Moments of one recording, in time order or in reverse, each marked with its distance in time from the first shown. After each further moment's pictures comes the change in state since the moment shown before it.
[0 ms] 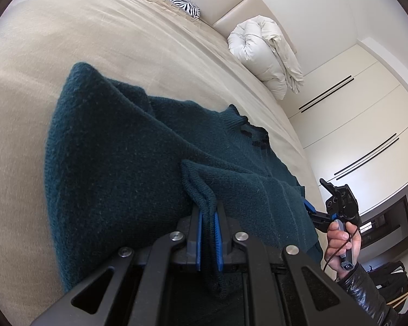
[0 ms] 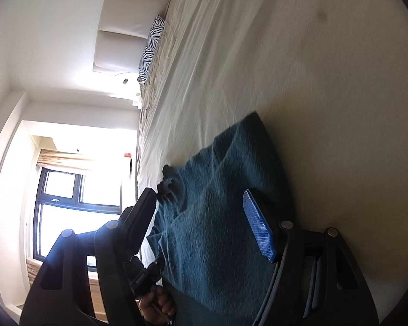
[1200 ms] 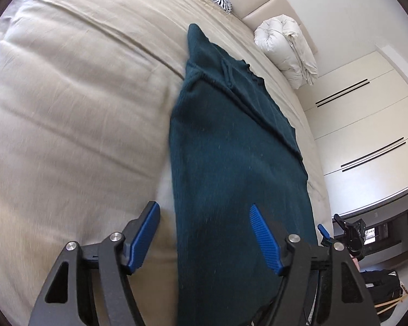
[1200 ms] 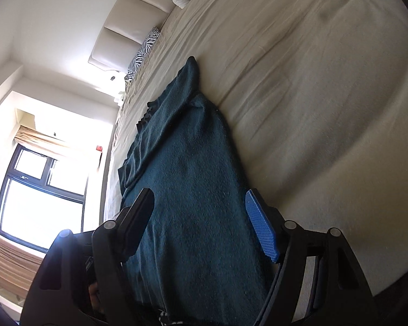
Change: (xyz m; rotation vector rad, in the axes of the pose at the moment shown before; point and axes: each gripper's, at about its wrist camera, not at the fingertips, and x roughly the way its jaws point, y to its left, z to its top) left arm -0.202 -0.013 -0.196 -0.123 0.061 0.108; right arm -0.254 -0.042 -0.267 -0.185 -0.066 -0.210
